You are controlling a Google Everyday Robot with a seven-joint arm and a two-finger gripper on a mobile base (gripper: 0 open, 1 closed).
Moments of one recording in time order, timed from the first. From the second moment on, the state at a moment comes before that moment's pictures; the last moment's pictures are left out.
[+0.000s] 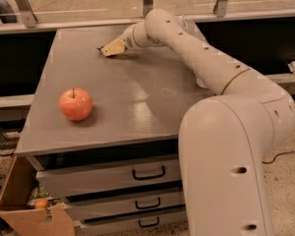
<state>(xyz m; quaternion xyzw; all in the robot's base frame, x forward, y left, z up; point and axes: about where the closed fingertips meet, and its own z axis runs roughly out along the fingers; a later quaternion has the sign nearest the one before) 0.881 0.091 0.839 -0.38 0.77 0.16 0.49</state>
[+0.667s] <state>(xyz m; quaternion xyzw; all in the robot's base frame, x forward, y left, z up) 0.778 0.028 0.970 -0.44 0.69 0.12 0.56</state>
